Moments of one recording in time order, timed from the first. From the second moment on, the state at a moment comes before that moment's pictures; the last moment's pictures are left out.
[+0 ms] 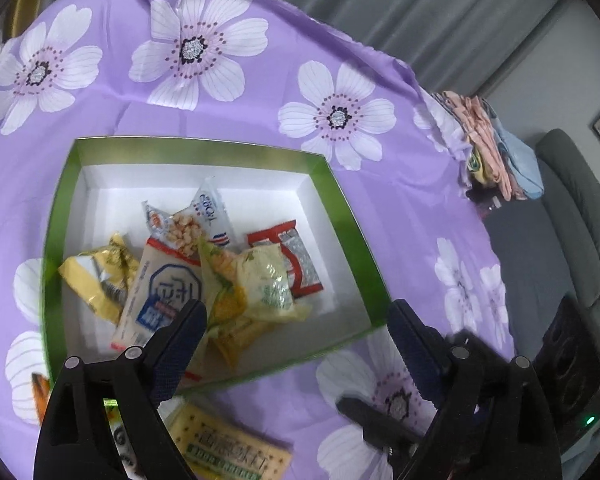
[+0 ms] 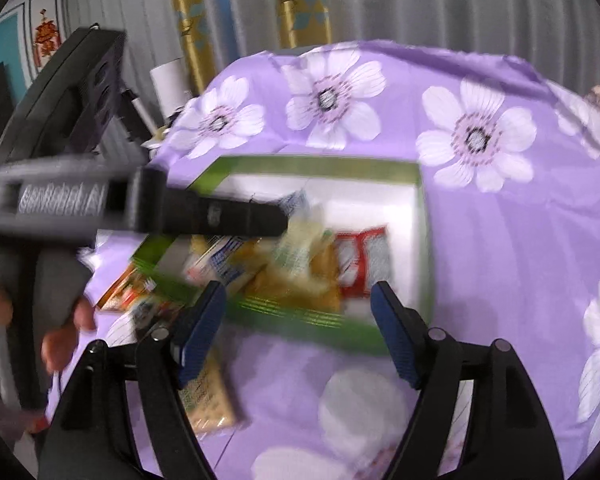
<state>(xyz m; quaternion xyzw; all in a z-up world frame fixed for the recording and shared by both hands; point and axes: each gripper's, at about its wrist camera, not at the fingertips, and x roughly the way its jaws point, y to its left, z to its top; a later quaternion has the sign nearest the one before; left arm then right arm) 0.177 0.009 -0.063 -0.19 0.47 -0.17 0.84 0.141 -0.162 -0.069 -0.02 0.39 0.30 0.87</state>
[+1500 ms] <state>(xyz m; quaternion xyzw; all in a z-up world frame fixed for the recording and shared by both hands) 0.104 -0.033 -0.143 -0.17 0.55 -0.21 0.79 0.066 -0.185 -0.147 -0.07 0.46 0.32 0.82</state>
